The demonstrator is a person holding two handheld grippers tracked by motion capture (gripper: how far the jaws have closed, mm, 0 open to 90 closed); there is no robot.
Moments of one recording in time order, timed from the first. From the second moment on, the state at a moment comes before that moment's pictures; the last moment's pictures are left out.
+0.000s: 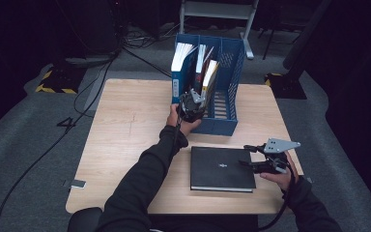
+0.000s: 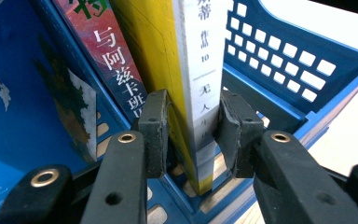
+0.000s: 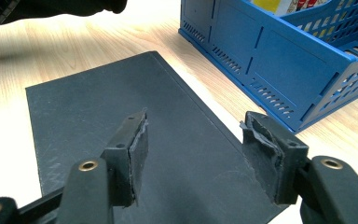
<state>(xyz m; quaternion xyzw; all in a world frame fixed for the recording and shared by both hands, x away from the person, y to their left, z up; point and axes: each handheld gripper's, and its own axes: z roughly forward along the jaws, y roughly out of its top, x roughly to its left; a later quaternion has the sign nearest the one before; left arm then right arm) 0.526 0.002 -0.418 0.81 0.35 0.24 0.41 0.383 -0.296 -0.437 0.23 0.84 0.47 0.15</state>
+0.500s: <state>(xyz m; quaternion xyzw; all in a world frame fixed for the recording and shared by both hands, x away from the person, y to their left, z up) 0.547 -0.021 -0.415 0.80 0.39 0.25 0.39 0.384 -0.298 -0.437 0.23 0.84 0.47 0.15</state>
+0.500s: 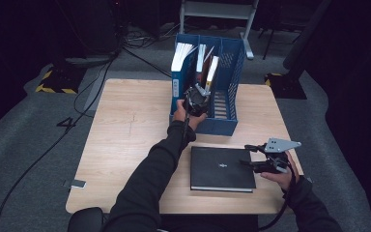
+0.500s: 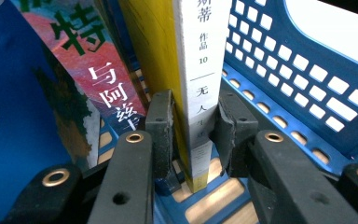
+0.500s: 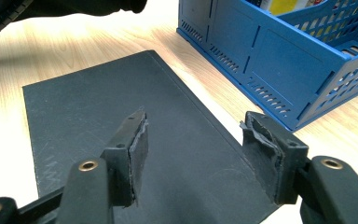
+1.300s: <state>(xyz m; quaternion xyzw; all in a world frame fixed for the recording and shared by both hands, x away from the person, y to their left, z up) 0.483 0.024 -0.408 0.85 0.26 0.21 0.40 0.384 -0.311 -0.437 0.25 0.84 0.46 0.15</state>
